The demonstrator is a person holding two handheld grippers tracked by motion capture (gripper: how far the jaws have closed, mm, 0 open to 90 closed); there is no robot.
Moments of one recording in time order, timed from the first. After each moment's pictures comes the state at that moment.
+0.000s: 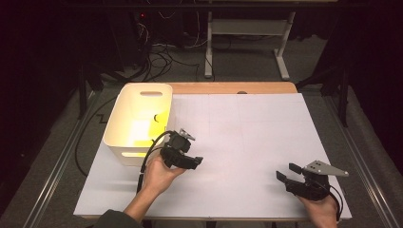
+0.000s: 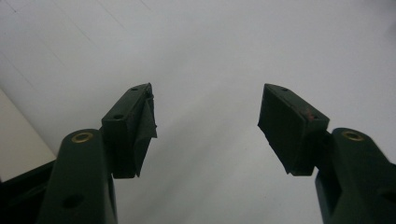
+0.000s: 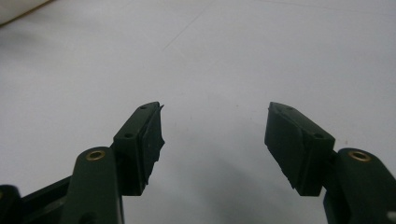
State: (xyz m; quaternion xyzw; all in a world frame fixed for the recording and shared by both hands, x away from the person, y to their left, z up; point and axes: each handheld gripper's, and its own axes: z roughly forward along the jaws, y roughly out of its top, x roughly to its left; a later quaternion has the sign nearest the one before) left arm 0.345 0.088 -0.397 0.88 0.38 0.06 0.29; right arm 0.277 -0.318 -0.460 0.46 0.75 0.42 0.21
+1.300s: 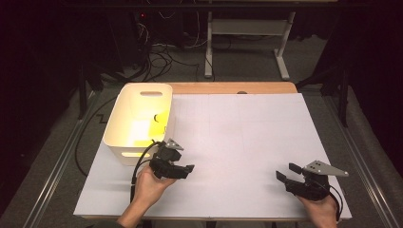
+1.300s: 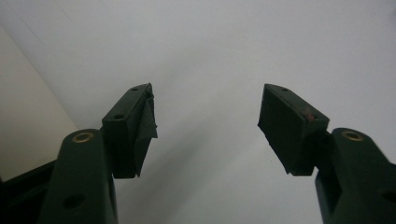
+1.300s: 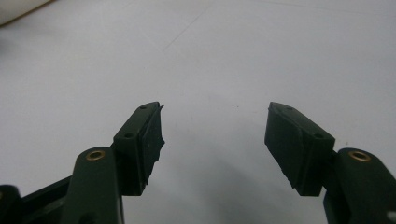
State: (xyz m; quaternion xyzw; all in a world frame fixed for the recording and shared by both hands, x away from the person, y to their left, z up) left arm 0.320 0.116 -0.414 0.86 0.39 0.06 0.31; right arm 0.277 -0.317 -0.460 0.46 0.75 0.42 0.21
